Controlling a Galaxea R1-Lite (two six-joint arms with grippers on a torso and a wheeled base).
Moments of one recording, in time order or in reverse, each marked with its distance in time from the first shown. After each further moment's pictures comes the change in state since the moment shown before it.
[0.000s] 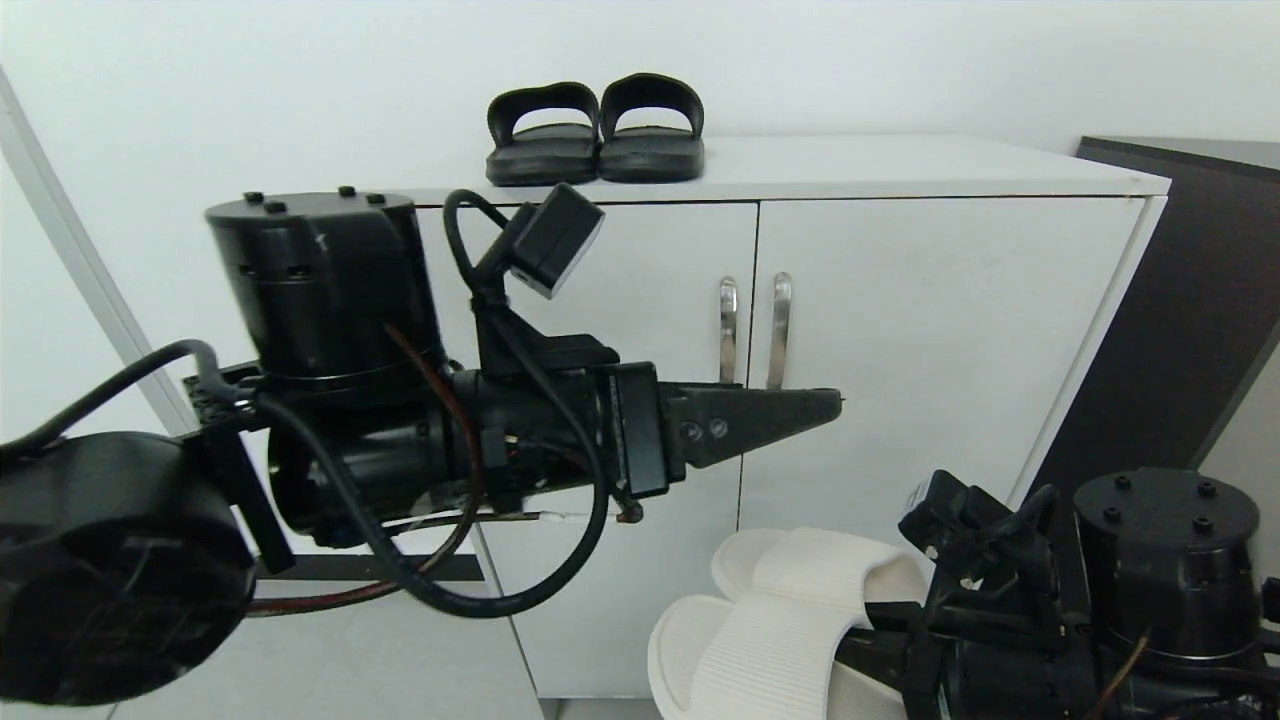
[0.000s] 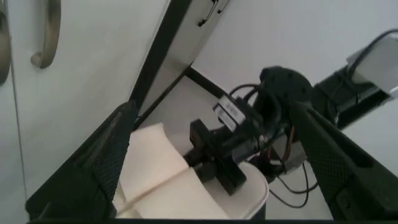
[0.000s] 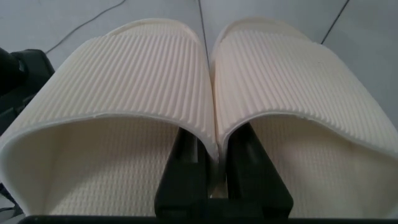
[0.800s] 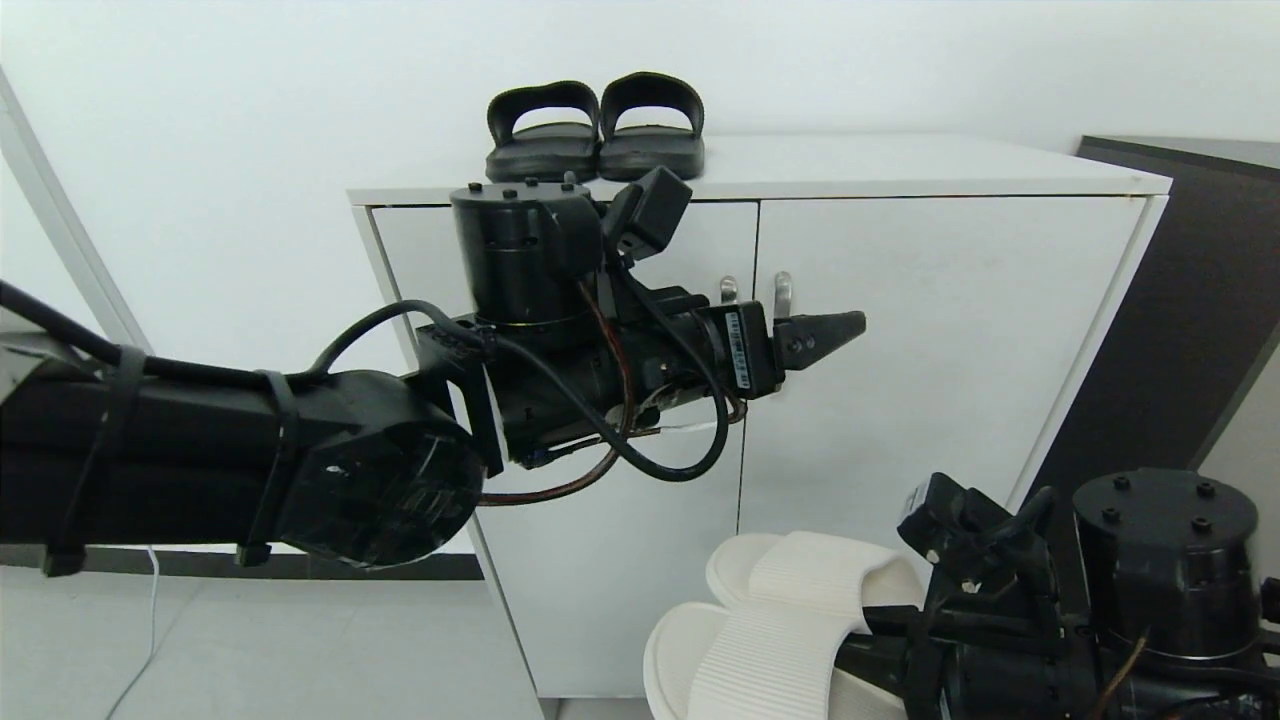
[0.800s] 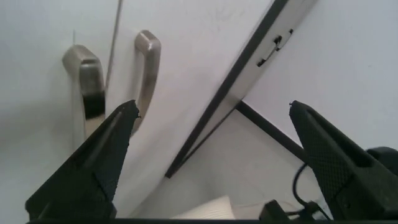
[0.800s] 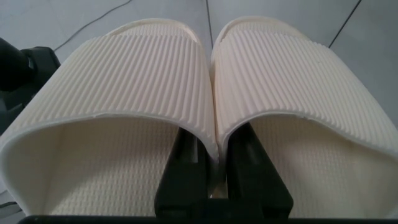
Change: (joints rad) left arm -0.023 0.238 -0.269 -0.008 0.268 0.085; right arm 0.000 0.001 0.001 -0.001 0.025 -0.001
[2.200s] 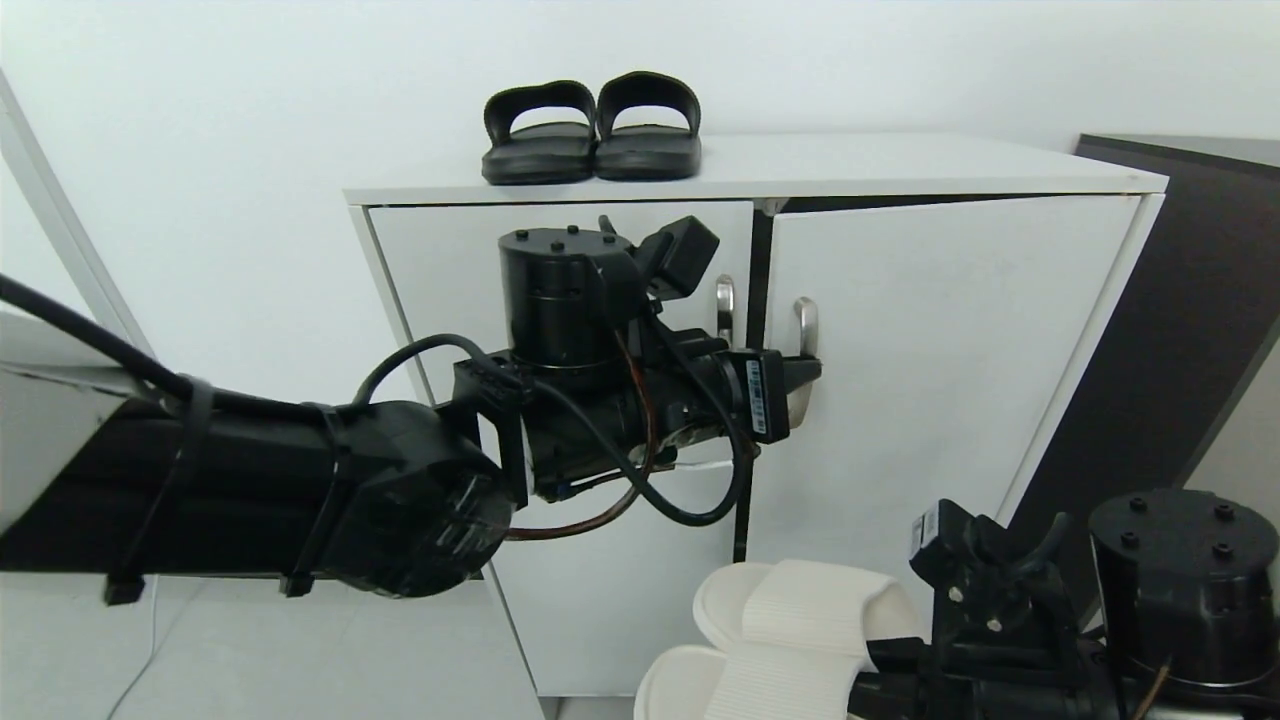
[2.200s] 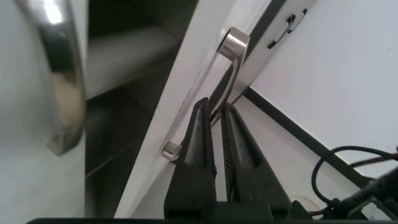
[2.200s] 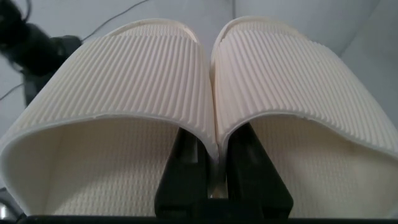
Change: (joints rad) left arm -0.007 0.018 0.050 -0.006 0.016 0.000; right arm 0.016 -0.020 0.051 -0.025 0.097 -0.004
